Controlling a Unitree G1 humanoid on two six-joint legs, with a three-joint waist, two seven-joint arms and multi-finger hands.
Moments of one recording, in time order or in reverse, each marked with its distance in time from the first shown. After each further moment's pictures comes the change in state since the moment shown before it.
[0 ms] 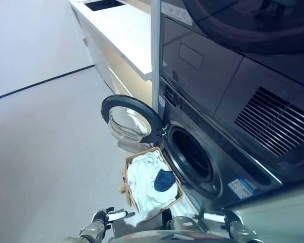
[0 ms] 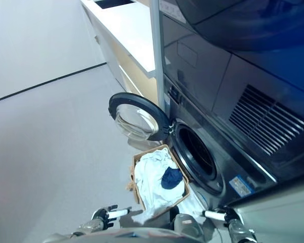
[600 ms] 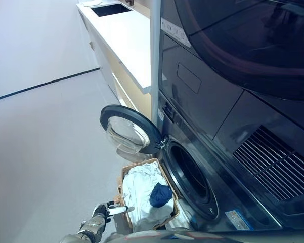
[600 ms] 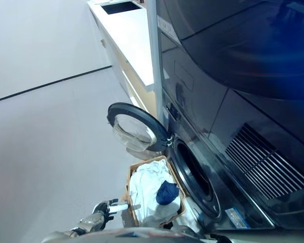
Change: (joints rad) left arm 0.007 0.018 -0.040 -0.051 0.000 0.004 0.009; right arm 0.091 0.078 0.035 0.039 0.004 0.036 0.006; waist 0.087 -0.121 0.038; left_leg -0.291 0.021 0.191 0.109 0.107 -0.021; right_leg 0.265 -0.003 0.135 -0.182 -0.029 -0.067
